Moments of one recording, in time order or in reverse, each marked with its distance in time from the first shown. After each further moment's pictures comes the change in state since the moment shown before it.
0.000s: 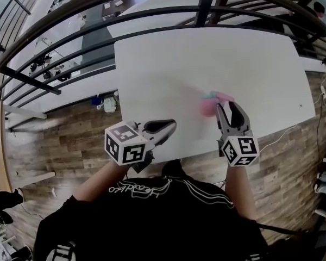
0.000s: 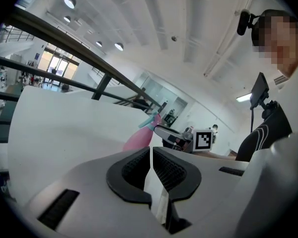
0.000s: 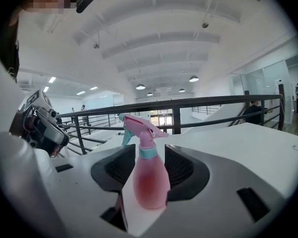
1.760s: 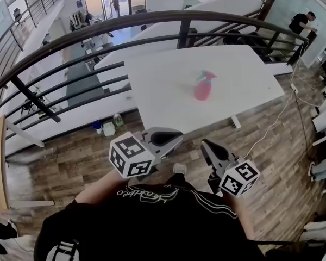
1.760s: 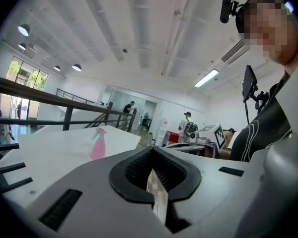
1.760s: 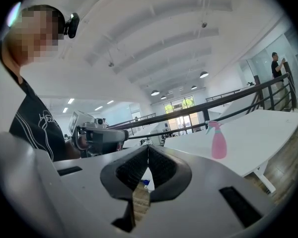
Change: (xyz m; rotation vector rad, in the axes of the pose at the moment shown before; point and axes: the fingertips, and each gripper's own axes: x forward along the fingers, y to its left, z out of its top) left arm -0.233 -0.238 -0.088 0.410 -0.089 -0.229; right arm -0.296 0.333 0.034 0.133 -0.051 0.207
